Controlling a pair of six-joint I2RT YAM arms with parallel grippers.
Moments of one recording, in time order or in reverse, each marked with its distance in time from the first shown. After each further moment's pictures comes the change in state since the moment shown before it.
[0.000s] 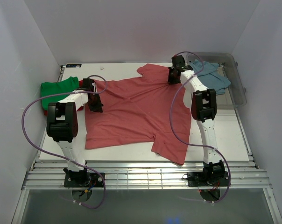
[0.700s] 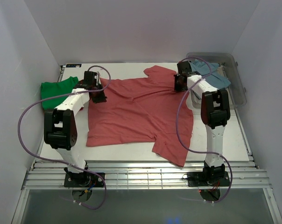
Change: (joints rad) left arm -0.074 -0.123 0.046 0.022 0.007 0.000; right arm -0.015 -0.337 -0.507 0.105 0.038 -0.067
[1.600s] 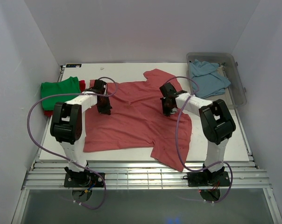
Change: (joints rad) left arm -0.072 0.126 -0.039 -0.037 -0.045 -0.055; right arm 0.256 -0.295 -0.482 0.020 0.070 0.097
